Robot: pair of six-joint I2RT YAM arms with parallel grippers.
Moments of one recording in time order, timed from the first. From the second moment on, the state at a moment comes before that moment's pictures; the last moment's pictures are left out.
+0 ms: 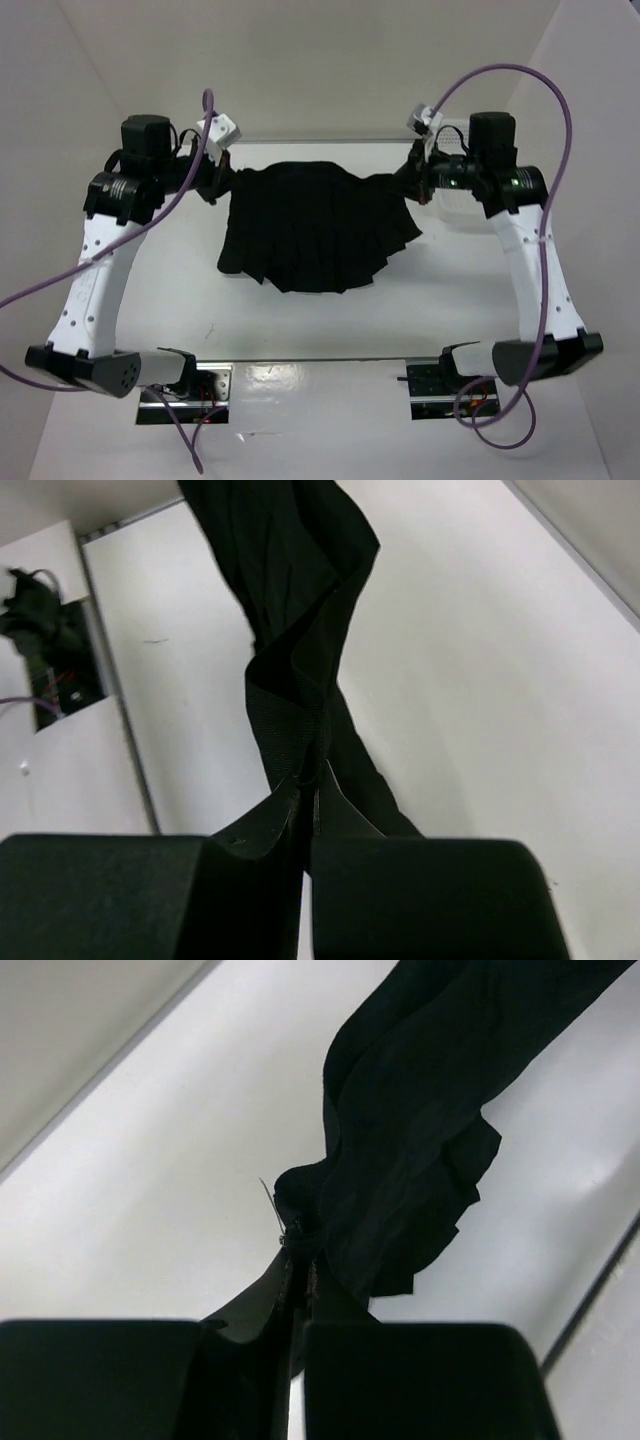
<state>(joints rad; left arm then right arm) -0.18 1.34 1.72 -0.90 0.57 0.36 0.15 1.37 1.69 -0.86 -0.90 -0.38</state>
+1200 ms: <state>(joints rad) -0.11 1.62 1.55 -0.88 0.66 0.41 0.08 1.62 1.50 -0.74 -1.04 -0.37</state>
